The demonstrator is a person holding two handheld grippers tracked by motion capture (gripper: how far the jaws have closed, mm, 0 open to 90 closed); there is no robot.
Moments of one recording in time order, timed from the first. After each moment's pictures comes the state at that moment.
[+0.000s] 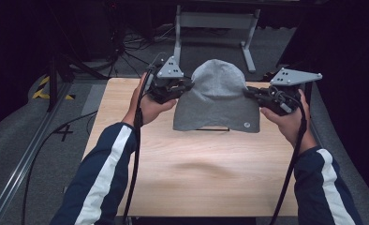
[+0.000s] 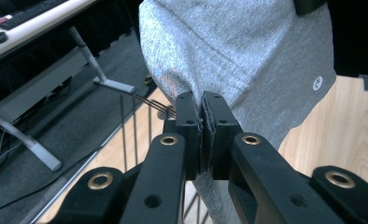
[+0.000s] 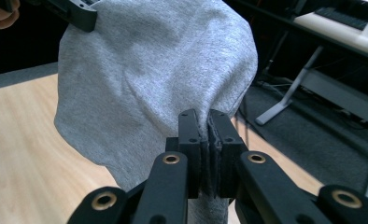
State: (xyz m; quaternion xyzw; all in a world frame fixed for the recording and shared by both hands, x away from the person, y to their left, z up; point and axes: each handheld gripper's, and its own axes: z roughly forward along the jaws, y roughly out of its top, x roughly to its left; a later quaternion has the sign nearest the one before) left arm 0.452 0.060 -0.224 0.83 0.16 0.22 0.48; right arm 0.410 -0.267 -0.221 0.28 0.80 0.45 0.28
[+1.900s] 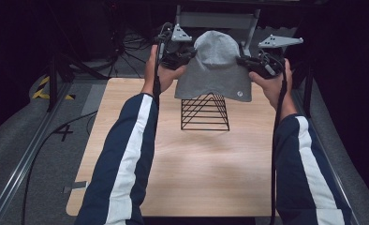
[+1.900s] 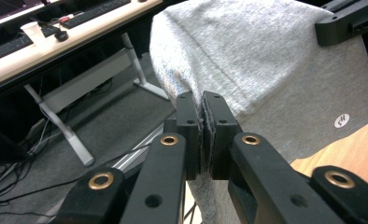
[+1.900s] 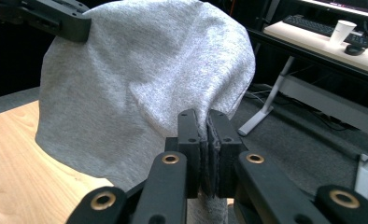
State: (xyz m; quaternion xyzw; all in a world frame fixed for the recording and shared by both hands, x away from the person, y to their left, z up) left arm 0.533 0.039 -0.209 0.79 0.24 0.27 0.49; right arm 0.508 -0.260 -0.209 0.31 0.77 0.47 0.30
